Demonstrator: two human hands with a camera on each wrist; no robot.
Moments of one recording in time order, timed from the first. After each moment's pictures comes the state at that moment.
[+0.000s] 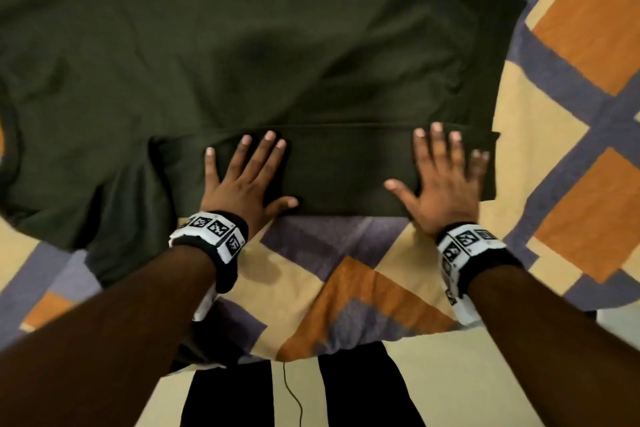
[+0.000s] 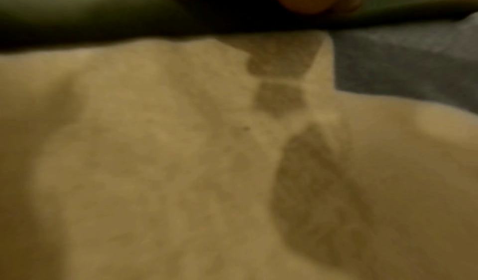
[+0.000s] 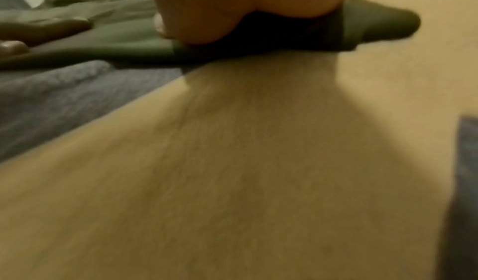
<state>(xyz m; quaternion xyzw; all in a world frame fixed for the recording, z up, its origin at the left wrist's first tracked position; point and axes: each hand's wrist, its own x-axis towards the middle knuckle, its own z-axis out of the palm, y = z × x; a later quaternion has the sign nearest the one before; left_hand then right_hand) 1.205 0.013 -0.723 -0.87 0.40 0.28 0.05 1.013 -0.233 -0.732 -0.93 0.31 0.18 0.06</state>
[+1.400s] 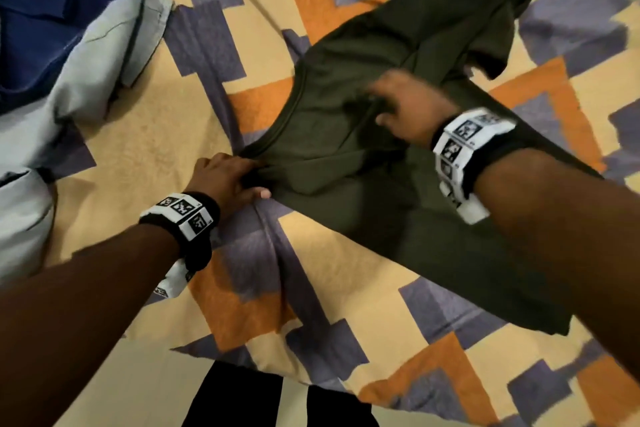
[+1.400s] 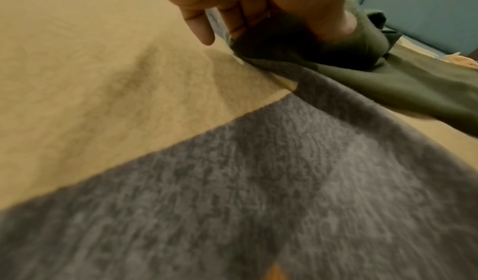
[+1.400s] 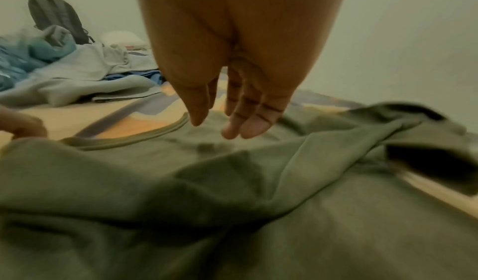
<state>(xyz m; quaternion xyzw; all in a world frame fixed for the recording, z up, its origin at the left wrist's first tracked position) 1.374 0.297 -0.696 -0.92 0.16 0.34 -0.13 1.430 -0.034 -0.643 -0.95 -0.07 0.29 0.12</state>
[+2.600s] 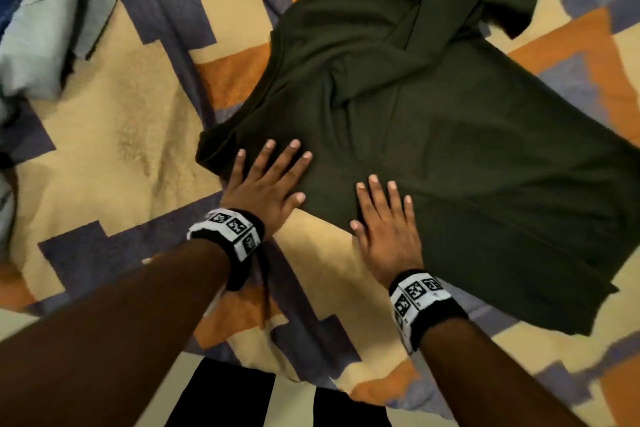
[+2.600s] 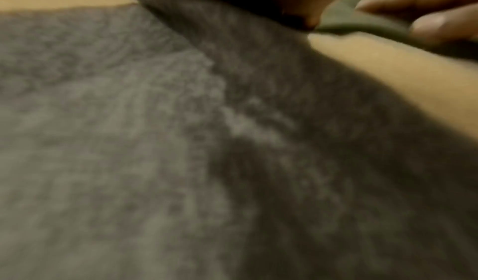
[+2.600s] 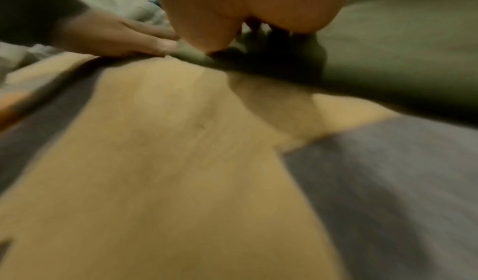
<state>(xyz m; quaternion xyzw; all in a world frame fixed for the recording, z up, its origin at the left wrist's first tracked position) 1.305 0.209 -0.728 -0.92 0.26 0.28 -0.04 1.193 0.002 -0.719 -0.96 0.05 0.24 0.11</state>
